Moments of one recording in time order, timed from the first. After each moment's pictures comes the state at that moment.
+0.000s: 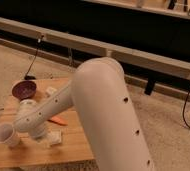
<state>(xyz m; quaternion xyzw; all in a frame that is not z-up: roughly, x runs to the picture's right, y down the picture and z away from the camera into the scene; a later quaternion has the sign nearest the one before) -0.257 0.267 0.766 -0.32 -0.04 -0.13 0.94</state>
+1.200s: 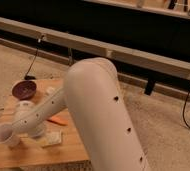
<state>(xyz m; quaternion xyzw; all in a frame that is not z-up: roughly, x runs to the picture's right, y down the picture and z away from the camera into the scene) -0.267 0.263 0.782 -0.30 -0.03 -0.12 0.95</state>
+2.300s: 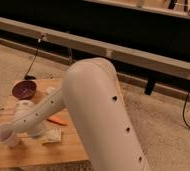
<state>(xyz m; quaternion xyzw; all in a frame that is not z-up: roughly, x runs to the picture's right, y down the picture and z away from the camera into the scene) -0.275 0.253 0.770 -0.30 -0.03 -0.10 0.95</state>
